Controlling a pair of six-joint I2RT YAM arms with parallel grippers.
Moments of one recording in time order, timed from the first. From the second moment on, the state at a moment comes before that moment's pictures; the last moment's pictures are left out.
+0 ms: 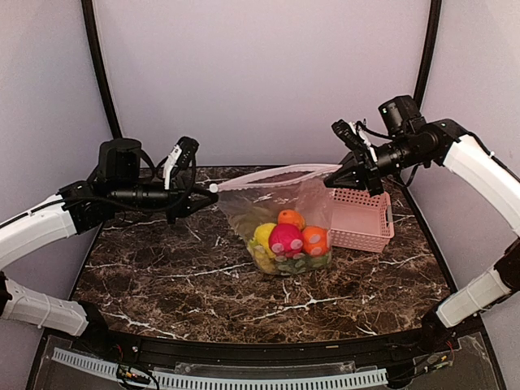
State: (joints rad) left arm -0.69 1.11 1.00 -0.23 0.49 -0.06; right arm 0.48 1.40 1.53 -0.95 -0.91 -0.71
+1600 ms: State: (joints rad) left arm -0.69 1.16 0.72 0.35 0.60 -0.29; right arm 0.44 1.43 1.48 -0.92 -0.93 -0.64
